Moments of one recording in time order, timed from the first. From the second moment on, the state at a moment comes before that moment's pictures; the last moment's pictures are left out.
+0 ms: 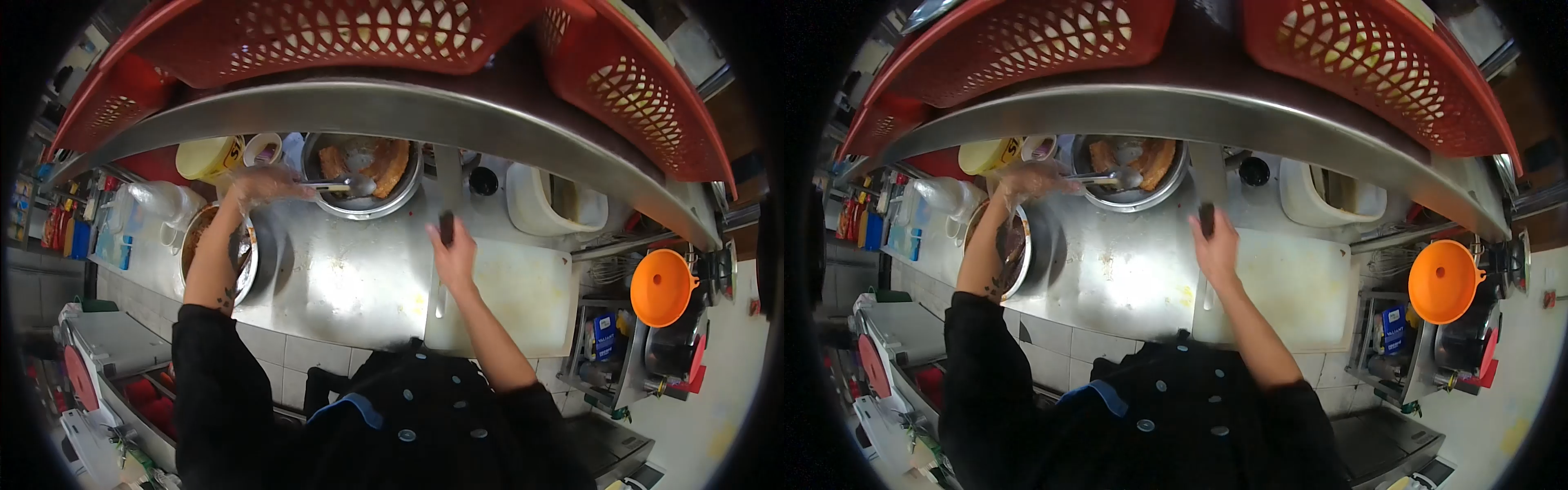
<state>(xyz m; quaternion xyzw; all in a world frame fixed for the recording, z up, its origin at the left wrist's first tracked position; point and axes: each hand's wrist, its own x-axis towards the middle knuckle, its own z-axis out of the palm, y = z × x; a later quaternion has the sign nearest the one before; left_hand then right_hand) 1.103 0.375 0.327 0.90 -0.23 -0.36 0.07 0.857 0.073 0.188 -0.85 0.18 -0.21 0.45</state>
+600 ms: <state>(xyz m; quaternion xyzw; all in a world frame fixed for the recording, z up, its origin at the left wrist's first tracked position) 1.034 0.337 0.294 0.87 -0.39 -0.31 0.02 0.841 0.057 0.165 -0.78 0.30 -0.23 0.50</state>
